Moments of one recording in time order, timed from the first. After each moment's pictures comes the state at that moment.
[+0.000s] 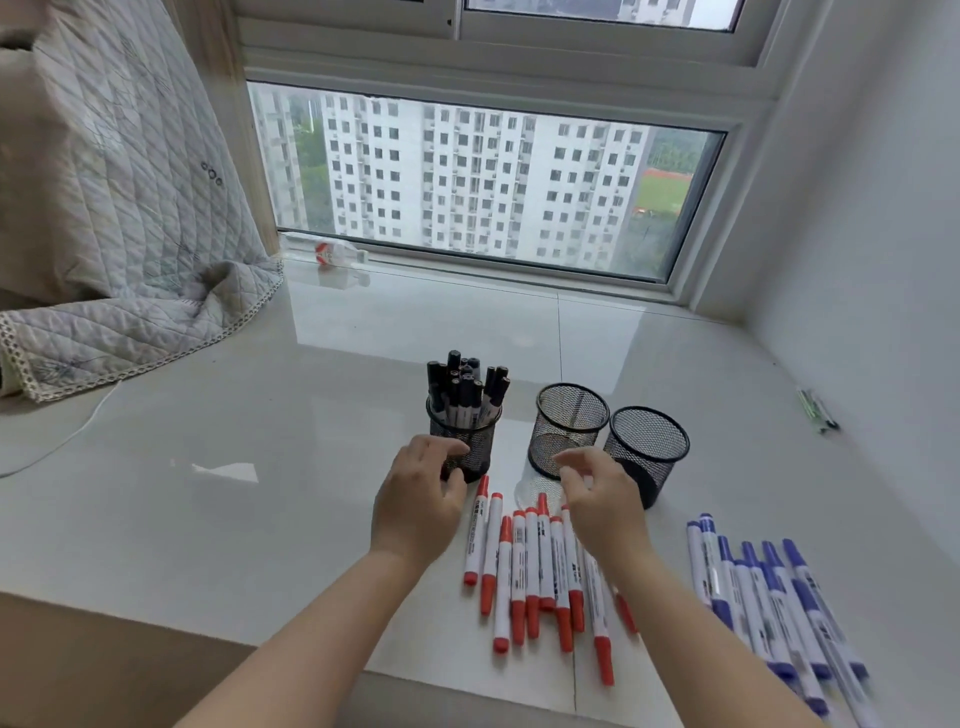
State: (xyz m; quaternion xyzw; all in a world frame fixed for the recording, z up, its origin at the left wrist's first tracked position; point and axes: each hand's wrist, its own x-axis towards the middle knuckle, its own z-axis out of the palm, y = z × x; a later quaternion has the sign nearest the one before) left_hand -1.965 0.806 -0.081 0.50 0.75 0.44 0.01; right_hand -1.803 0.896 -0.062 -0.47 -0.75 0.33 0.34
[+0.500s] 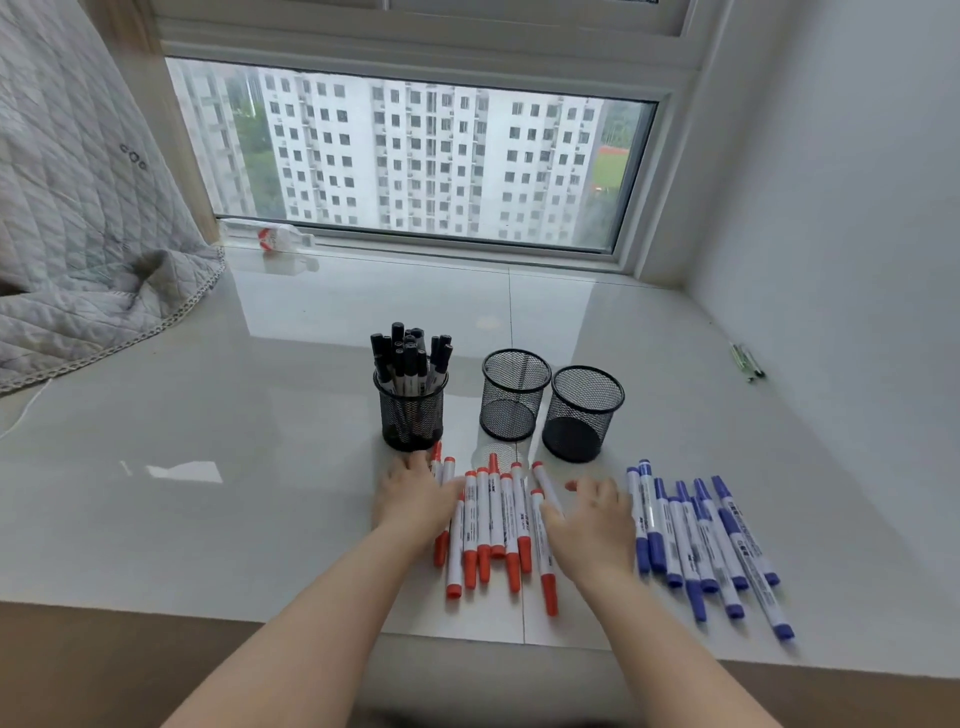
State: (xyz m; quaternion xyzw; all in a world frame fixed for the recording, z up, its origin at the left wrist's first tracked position) left_hand -1.928 0.833 -0.114 0.42 0.86 0.22 0.19; right_hand -1.747 0.873 -0.110 -0.64 -0.74 0.13 0.16
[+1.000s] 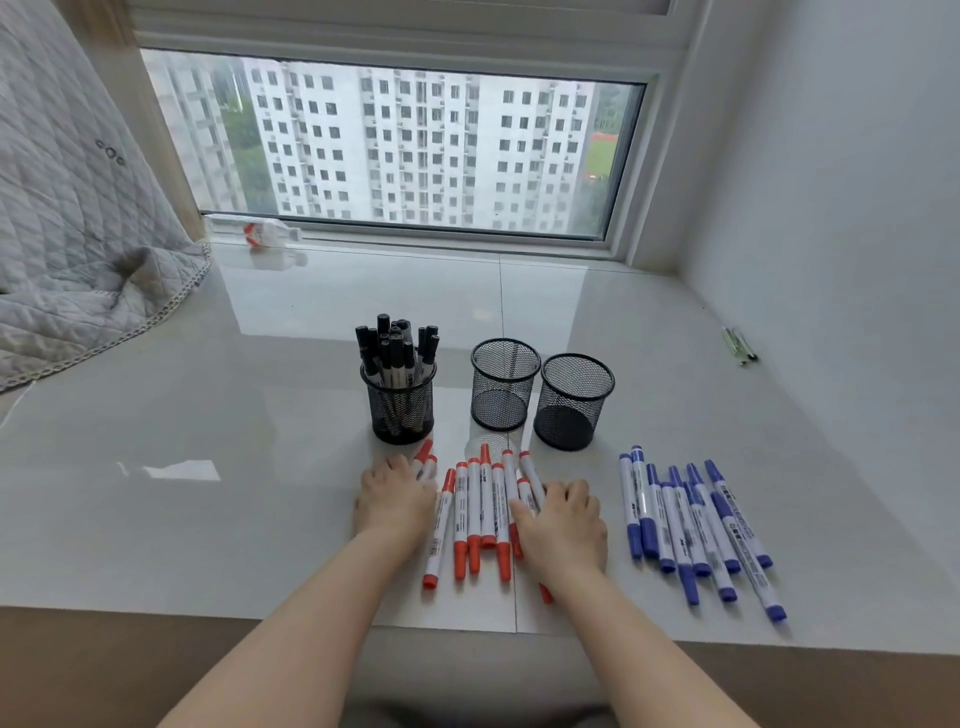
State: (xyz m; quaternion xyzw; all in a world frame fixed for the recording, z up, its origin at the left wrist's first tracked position) left_hand -1.932 0.827 -0.128 0.44 0.88 0.13 0.12; right_hand -1.759 0.864 -0.126 -0.64 -0.75 0.16 0.09
